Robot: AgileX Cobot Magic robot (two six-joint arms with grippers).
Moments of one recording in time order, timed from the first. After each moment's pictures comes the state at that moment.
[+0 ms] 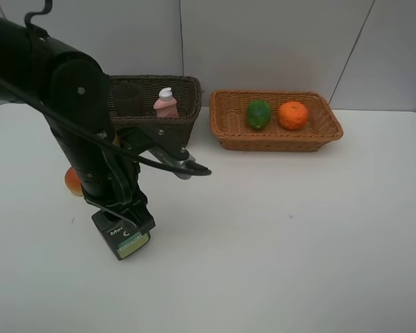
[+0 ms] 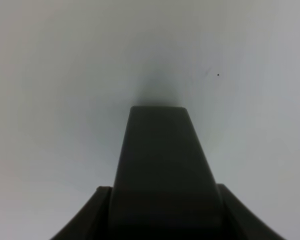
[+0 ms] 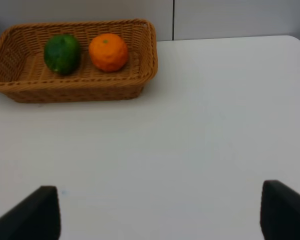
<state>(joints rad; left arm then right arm) -0.70 1.69 -0.95 0.05 0.77 0.03 -0.06 0.00 -0.52 0.00 1.06 0.01</state>
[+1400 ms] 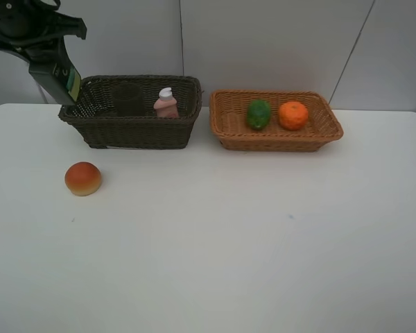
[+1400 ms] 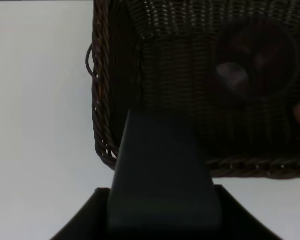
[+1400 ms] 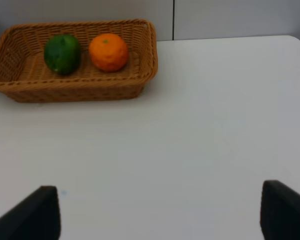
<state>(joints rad) -0.17 1.77 -1.48 0.19 0.78 -0.30 -0.06 0.00 -0.52 0.00 1.06 0.01</state>
